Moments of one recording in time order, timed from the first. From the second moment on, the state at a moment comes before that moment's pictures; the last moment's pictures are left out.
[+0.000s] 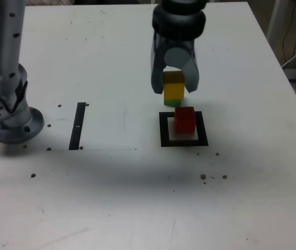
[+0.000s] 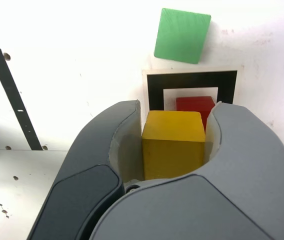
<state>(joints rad) -0.04 1.96 -1.62 1.34 0.10 -0.01</state>
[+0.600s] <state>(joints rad) -0.04 2.03 -1.66 1.33 0.10 -0.02</state>
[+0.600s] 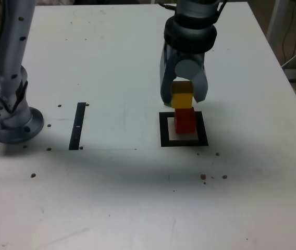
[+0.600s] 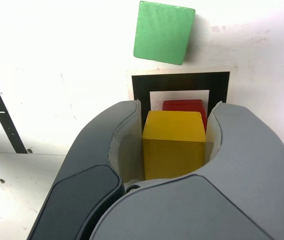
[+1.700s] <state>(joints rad) -0.07 2.05 -1.65 1.31 0.08 -0.09</state>
